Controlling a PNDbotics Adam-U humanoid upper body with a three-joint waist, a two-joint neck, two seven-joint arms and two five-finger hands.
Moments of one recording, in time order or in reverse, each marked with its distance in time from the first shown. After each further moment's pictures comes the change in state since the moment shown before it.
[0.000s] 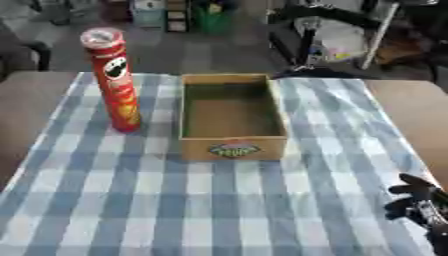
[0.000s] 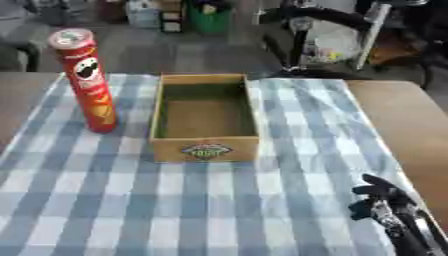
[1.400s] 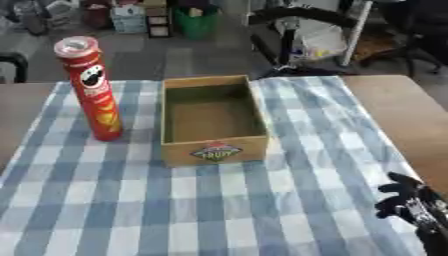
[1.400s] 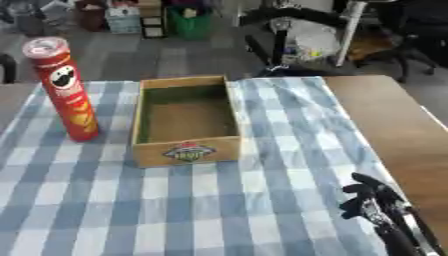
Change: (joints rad) left arm -0.671 0.530 -0.313 0.527 -0.067 -0.118 -0.408; right arm 0.005 -0.005 0.015 0.000 0.001 0.003 0.015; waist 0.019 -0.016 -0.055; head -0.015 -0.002
